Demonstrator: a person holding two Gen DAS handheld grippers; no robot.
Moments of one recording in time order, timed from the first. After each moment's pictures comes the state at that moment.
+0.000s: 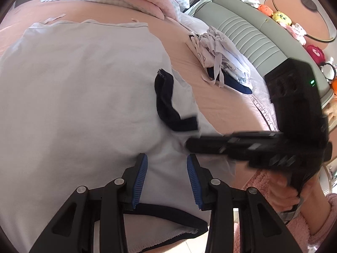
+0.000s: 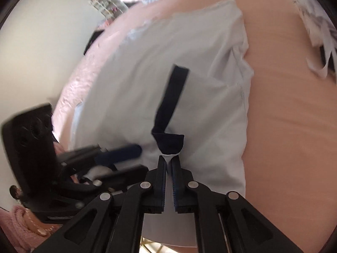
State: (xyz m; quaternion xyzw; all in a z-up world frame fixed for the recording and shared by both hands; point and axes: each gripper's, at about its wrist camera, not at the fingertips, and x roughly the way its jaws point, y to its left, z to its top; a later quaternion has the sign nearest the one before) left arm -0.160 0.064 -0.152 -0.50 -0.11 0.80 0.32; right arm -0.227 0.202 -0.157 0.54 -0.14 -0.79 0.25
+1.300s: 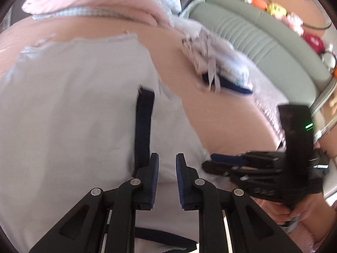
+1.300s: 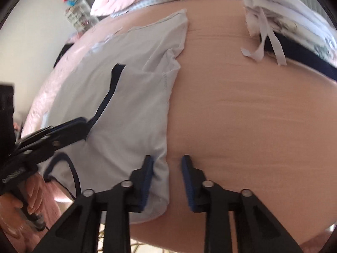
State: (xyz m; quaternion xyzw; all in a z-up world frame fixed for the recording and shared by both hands) left arm -0.167 0.107 -0.148 -0.50 -0.05 0.81 0.31; right arm -0.181 0.245 -0.173 0.54 -0.09 -0.83 0.13
